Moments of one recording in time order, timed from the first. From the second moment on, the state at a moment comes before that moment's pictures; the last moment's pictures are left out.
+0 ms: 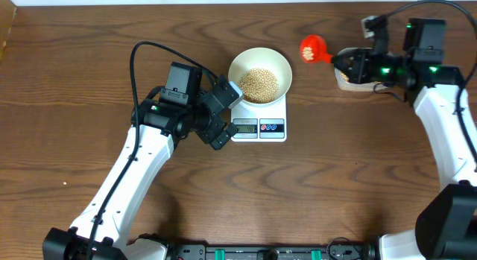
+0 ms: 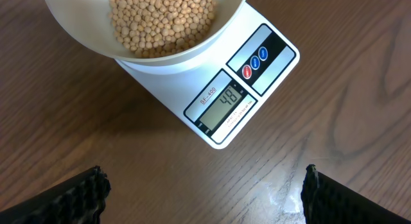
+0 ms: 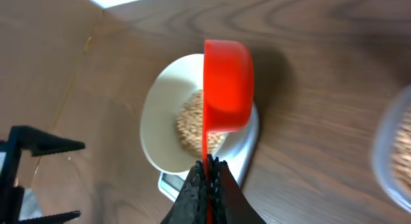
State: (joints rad) left arm -0.30 1.43 1.12 -0.78 0.32 0.51; right arm -0.03 1.64 1.34 -0.55 -0.80 0.07
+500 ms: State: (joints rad) left arm -0.30 1.43 1.12 -0.78 0.32 0.51; right arm 0.19 1.64 1.34 -0.51 -0.62 0.05
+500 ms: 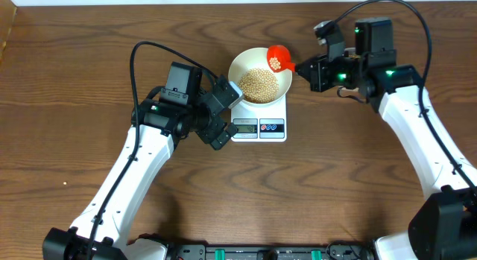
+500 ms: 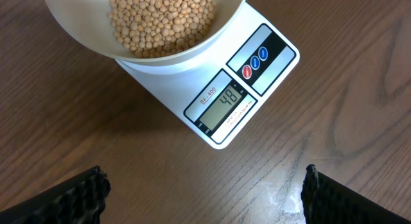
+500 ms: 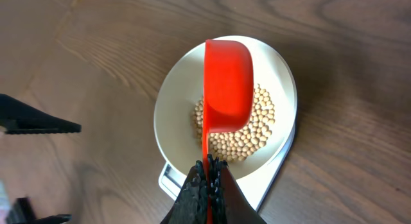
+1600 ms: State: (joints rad) left arm -0.30 1.43 1.12 -0.78 0.32 0.51; right arm 0.28 1.64 1.34 -0.49 -0.45 -0.13
